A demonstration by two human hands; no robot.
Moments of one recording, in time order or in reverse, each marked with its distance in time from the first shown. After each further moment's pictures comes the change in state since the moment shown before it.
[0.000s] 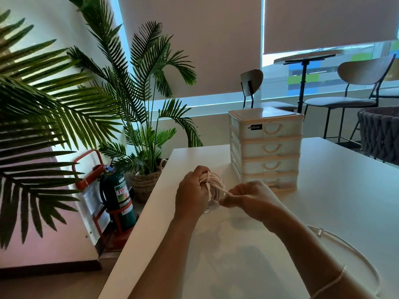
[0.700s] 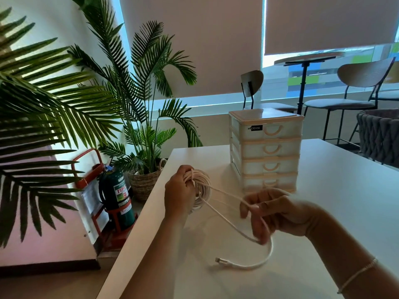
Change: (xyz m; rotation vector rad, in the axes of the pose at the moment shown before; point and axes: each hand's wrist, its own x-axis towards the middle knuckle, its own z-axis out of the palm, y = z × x) left_hand 0.006 -0.018 -0.010 -0.038 0.079 -0.130; right_hand -0.003 0.024 -0.047 0.563 -0.865 0.007
